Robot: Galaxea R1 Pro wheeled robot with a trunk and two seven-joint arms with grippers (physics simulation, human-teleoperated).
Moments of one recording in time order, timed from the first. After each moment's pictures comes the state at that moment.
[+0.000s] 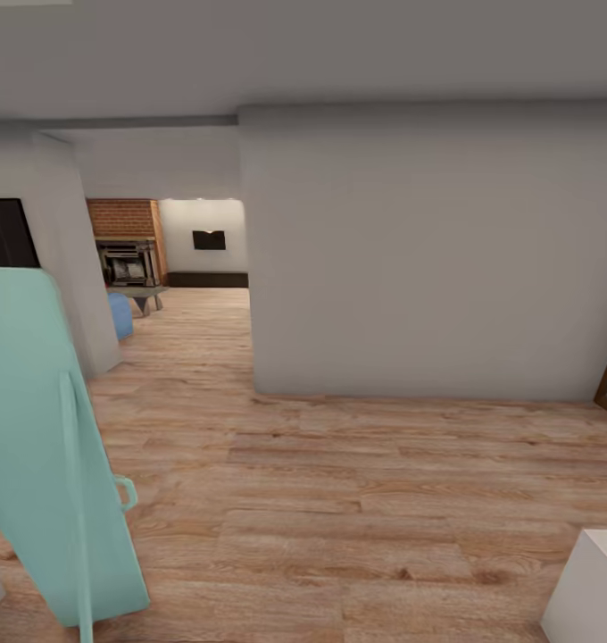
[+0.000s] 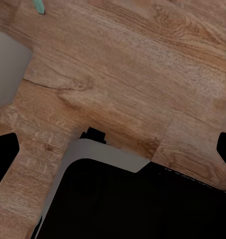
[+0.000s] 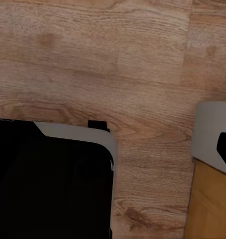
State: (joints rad) left arm -0.21 0.01 0.05 0.00 0.35 -0.10 0.06; right arm -0.11 0.01 0.53 0.03 -0.41 -0.24 -0.10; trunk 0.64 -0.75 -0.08
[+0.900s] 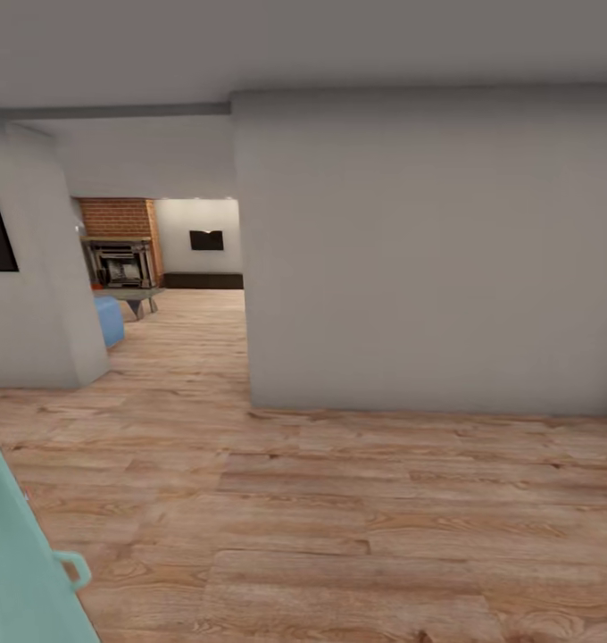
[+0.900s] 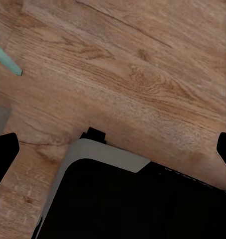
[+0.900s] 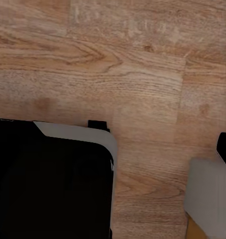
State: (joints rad) left arm -0.21 0.01 0.05 0.00 0.34 -0.10 0.06; right arm -0.11 0.01 0.53 0.03 -0.41 -0.24 -0.10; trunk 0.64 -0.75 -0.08
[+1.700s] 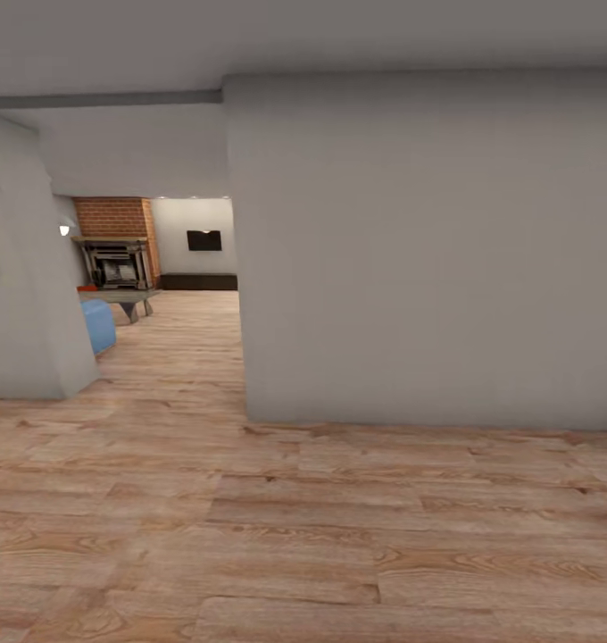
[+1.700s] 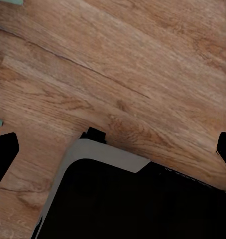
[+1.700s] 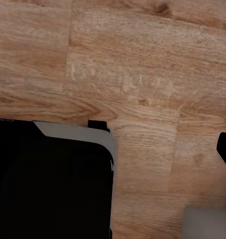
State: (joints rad) left arm -0.21 0.01 0.05 0.00 0.34 -0.10 0.06; right arm -0.11 0.01 0.53 0.03 -0.41 -0.24 -0.10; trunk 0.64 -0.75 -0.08
